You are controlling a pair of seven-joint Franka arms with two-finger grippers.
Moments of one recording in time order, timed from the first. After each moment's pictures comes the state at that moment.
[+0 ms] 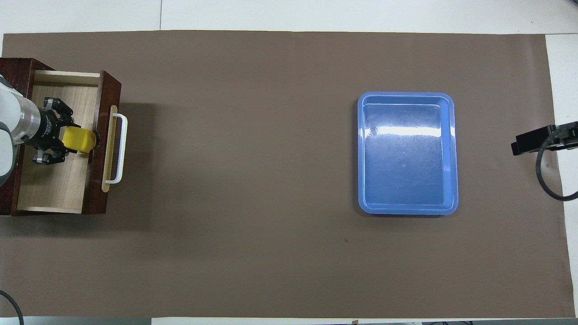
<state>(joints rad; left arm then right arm) 0.10 0.12 -0.07 -1.91 0.09 2.06 -1.41 -0.14 -0.04 0.10 -1.59 0.00 1.48 -0.12</state>
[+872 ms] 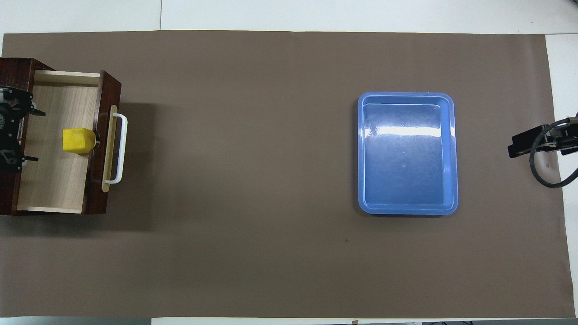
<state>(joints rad) 0.10 0.01 -0.07 -1.79 0.09 1.84 -1.40 -0.16 0.00 0.10 -1.58 0.00 1.47 -0.08</state>
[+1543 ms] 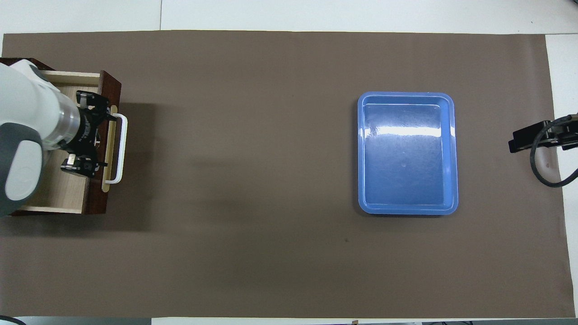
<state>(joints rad) -0.13 0.02 -0.10 -1.82 0.08 1.83 -1.61 -0.15 0.00 0.10 -1.58 0.00 1.50 -0.08</state>
